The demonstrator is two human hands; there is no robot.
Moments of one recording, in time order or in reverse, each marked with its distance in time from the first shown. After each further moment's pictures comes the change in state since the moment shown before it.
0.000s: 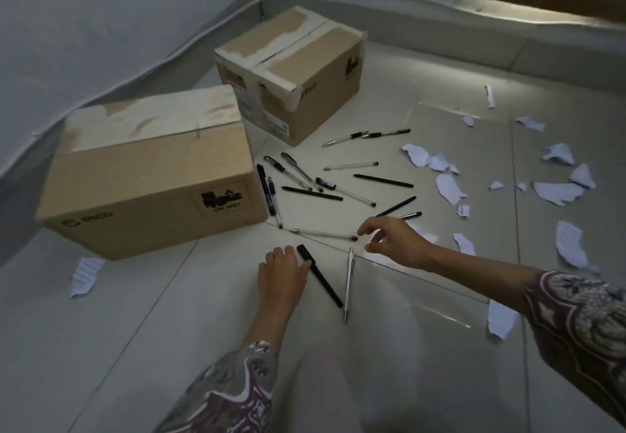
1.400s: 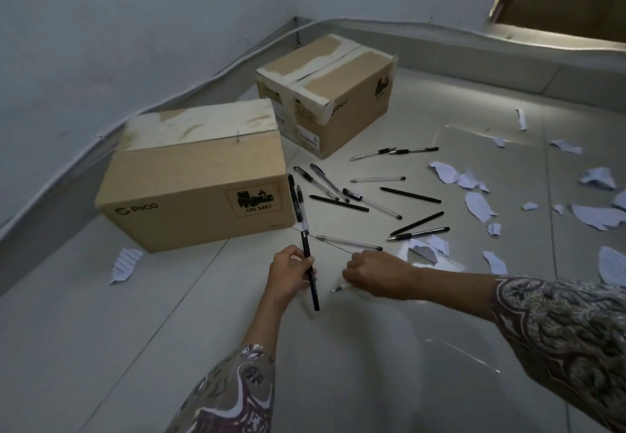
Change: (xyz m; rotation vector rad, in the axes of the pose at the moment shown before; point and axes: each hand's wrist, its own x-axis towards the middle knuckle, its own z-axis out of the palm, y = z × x) left_hand -0.001 -0.032 -0.016 -1.164 -0.046 -0.196; right_hand 0.016 -0.015 0.058 -0.797 -0.131 -0.808
